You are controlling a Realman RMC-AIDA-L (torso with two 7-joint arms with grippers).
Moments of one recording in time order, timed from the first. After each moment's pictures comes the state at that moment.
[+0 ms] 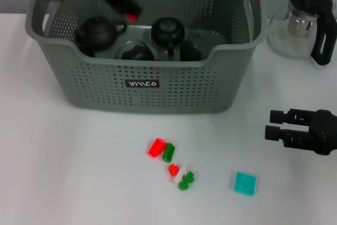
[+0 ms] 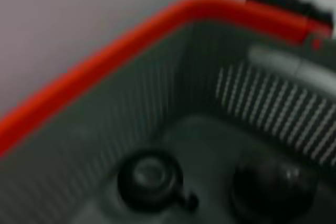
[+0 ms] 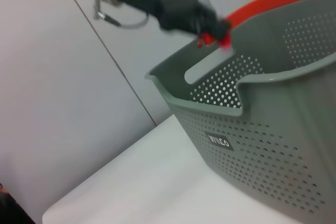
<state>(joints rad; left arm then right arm) -0.97 -1.98 1.00 1.07 2.57 1.47 -2.32 0.48 2.02 -0.52 -0.58 -2.11 -1.76 1.52</state>
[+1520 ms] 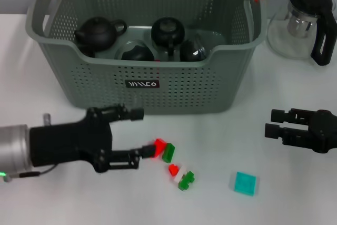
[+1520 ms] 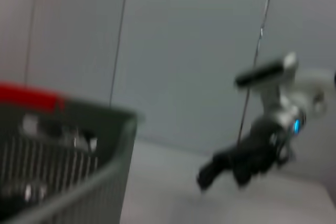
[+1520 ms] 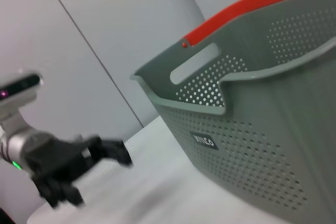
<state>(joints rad) -0.35 -2.16 0.68 0.79 1.95 1.78 -1.21 0.47 2.03 -0.51 -0.58 -2.11 -1.73 1.52</state>
